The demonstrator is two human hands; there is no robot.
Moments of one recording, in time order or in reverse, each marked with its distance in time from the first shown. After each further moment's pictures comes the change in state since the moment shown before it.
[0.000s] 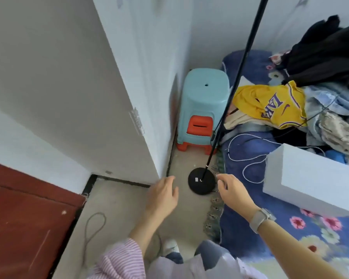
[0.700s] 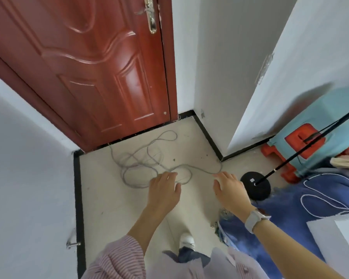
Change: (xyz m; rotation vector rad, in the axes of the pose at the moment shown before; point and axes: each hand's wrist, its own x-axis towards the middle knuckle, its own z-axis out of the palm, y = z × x) left_hand -0.365 0.159 0.090 -0.048 0.274 -0.900; right_hand -0.205 0.082 0.022 -0.433 -0.459 -0.957
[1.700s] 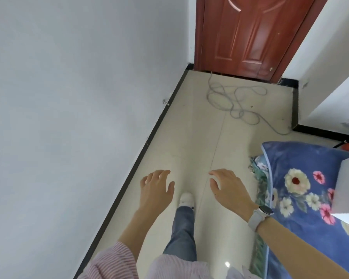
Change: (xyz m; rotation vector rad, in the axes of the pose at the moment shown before) left_hand -0.751 0.179 0.221 -0.215 0.322 -0.774; right_hand -0.630 0.100 0.066 -0.135 -0.449 -0.688
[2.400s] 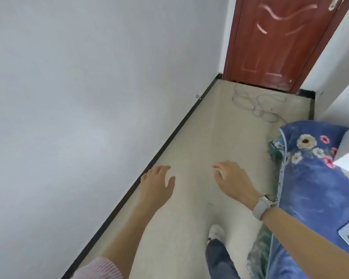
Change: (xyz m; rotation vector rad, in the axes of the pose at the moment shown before) left_hand -0.455 -0.134 -0.021 -0.067 0.208 -0.049; right_hand -0.384 -0.147 0.134 -0.042 0.061 -0.183
